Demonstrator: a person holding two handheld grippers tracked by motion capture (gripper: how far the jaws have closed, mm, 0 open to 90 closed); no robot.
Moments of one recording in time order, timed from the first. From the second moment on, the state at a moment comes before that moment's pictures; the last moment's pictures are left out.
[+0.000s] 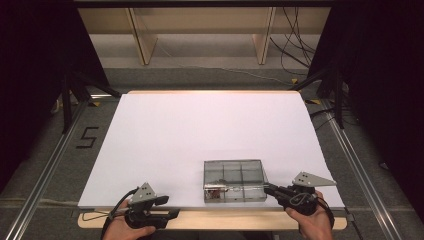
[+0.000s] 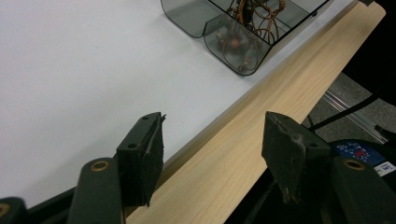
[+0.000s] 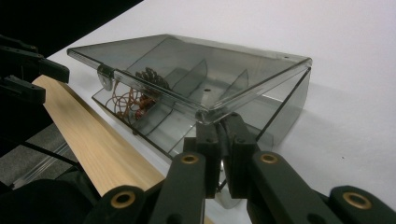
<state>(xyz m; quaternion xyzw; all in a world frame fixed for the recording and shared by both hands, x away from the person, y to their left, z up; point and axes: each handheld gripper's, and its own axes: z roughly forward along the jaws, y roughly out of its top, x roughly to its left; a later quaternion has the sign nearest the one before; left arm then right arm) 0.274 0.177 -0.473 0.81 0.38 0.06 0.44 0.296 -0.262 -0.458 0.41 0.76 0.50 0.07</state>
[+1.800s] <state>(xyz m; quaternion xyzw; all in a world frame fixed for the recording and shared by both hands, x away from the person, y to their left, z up) 0.273 0.177 -0.474 0.81 0.38 0.06 0.44 0.285 -0.267 -0.469 0.41 0.77 0.48 0.06</state>
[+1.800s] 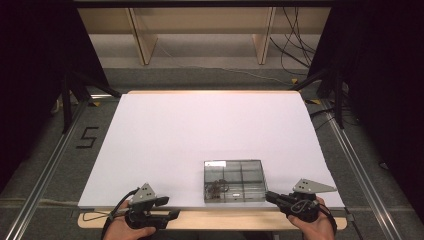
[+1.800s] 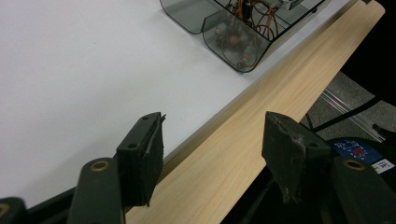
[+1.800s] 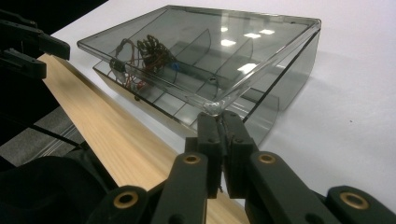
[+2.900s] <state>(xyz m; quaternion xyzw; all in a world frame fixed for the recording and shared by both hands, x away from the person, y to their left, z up) 0.276 0.175 -0.477 0.81 0.39 0.07 0.44 0.273 -0.268 -0.475 0.42 0.80 0.42 0.11</state>
